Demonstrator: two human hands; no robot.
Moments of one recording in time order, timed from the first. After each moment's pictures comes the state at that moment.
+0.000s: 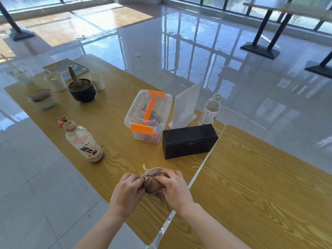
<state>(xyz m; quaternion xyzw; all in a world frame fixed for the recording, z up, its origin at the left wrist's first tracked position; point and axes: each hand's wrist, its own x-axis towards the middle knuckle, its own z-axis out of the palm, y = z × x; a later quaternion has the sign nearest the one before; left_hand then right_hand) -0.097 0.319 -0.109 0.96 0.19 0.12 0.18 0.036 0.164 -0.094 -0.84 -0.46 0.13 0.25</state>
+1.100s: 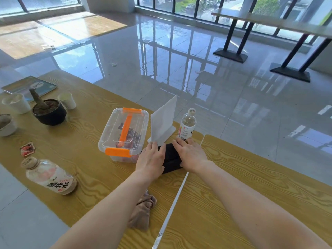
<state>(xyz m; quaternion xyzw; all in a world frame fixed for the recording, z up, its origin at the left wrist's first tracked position) 0.112 0.299 -0.024 0.99 0.12 0.00 0.07 0.221 0.164 -0.010 -0.90 -0.43 0.08 -0.06</state>
